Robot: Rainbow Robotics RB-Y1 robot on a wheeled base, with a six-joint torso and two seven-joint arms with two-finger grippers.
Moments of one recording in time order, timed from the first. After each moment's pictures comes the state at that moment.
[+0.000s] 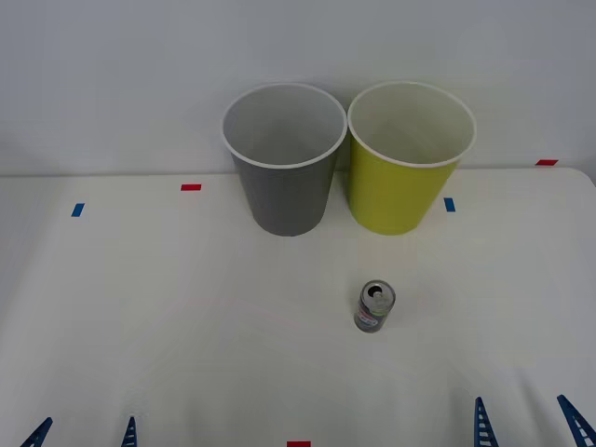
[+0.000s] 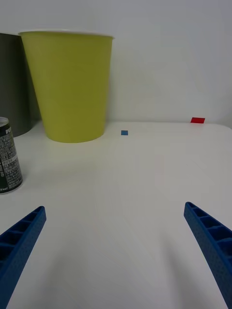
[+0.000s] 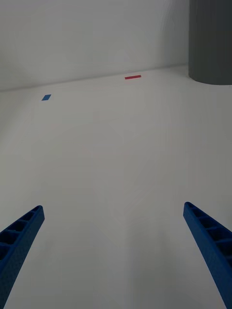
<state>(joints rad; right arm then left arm) 0.86 -0.14 0.06 -1.68 0.14 -0.82 1.33 1.00 0.31 -0.22 -1.92 0.29 -0.51 -1.76</state>
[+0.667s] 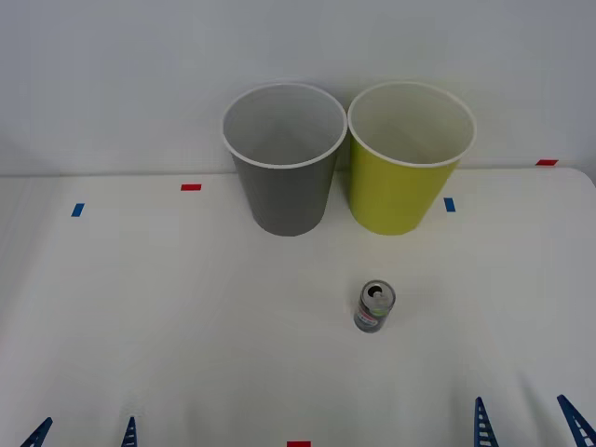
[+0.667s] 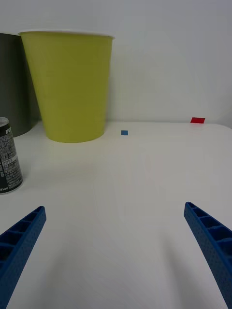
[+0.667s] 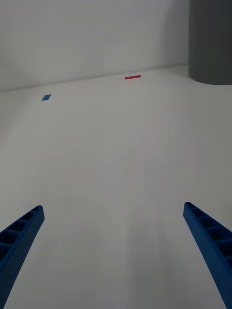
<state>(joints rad) 0.86 -0.14 0.06 -1.68 0.14 -0.82 1.33 1.00 0.31 -0.22 -1.92 0.29 -0.51 -1.76</state>
